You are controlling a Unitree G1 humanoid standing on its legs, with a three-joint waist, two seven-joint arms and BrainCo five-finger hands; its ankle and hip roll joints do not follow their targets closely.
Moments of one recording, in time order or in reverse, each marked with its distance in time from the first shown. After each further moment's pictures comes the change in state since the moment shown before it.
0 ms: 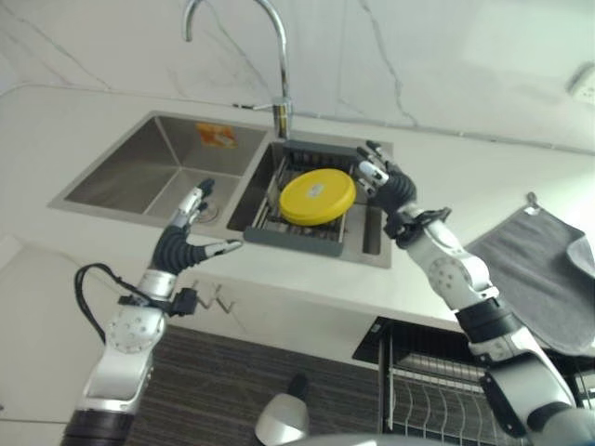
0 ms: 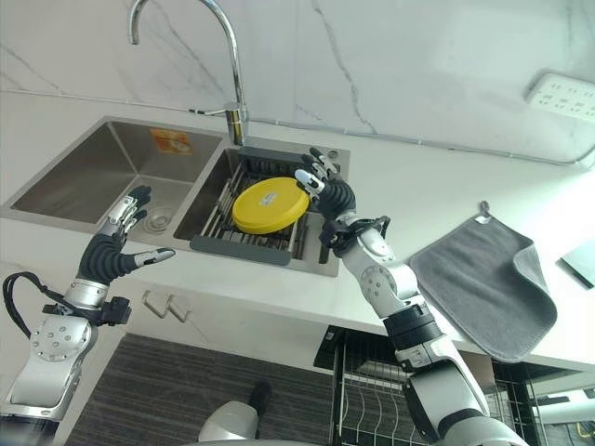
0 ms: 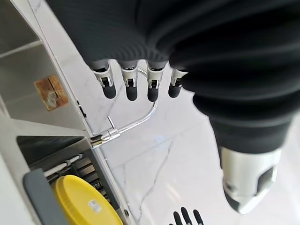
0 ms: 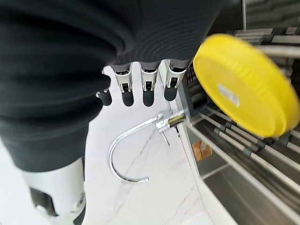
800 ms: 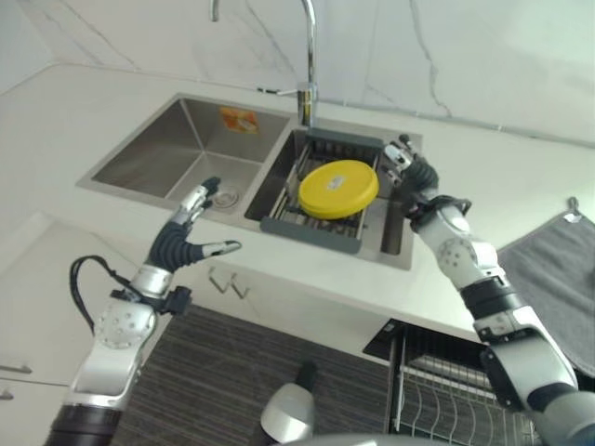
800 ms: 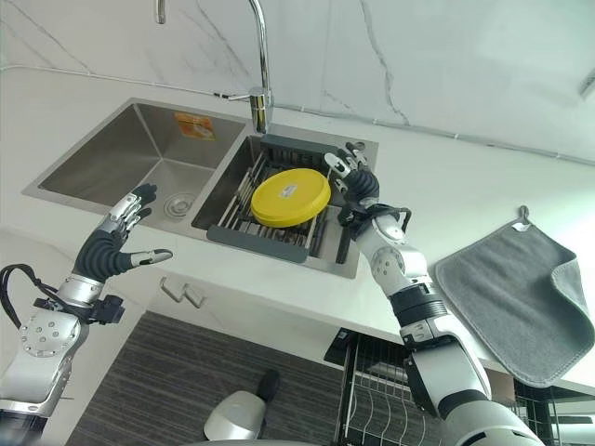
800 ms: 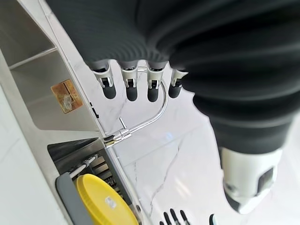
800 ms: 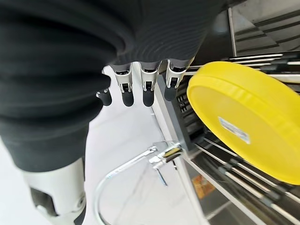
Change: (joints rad) left arm -0.009 0.072 -0.002 0.009 -0.076 -0.024 -0.077; right arm -0.095 -0.030 -0.084 0.224 -0.001 -0.054 -0.092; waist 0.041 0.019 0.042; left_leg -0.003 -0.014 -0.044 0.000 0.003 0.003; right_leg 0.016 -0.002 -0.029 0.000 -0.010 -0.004
